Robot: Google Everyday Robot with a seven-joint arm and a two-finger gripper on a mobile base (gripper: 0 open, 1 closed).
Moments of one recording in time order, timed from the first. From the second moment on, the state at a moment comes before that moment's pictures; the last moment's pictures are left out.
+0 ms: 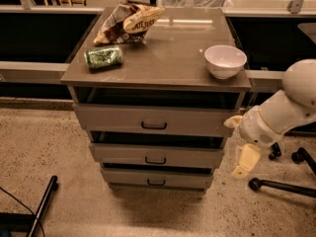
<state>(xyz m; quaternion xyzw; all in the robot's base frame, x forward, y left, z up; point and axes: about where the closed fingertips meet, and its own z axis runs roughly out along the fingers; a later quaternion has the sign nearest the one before) 0.460 -0.201 0.728 -0.60 0.76 0.18 0.17</state>
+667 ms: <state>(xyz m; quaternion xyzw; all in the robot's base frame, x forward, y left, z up) 0.489 -0.192 0.620 -0.60 0.72 0.23 0.25</state>
